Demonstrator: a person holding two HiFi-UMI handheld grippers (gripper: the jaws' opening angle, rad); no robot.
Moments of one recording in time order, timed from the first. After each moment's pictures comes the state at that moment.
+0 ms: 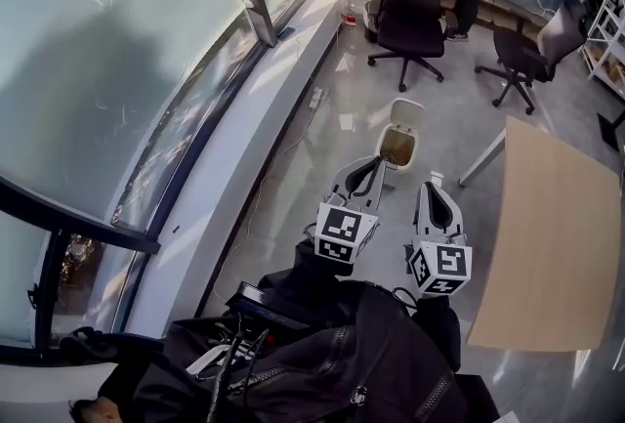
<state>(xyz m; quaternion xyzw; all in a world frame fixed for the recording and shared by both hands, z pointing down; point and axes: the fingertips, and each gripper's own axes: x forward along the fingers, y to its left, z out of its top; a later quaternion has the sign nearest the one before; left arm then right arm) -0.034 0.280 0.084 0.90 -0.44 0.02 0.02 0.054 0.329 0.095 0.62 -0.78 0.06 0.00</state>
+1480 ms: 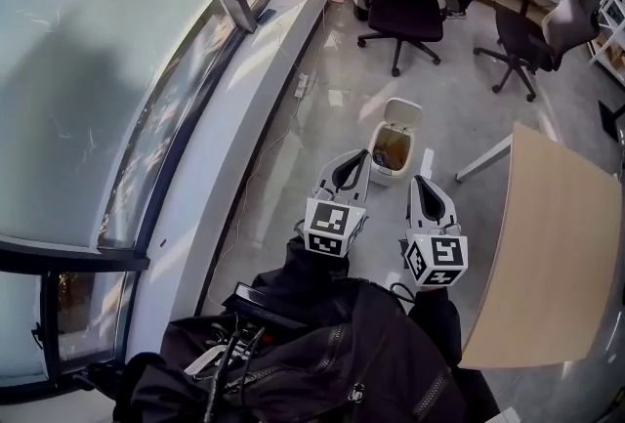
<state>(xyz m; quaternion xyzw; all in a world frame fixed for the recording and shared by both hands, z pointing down) -0.038 0.102 0.153 0.89 -0.45 0.04 0.08 0.056 0.156 0.159 0.60 -0.79 0.11 0.06</state>
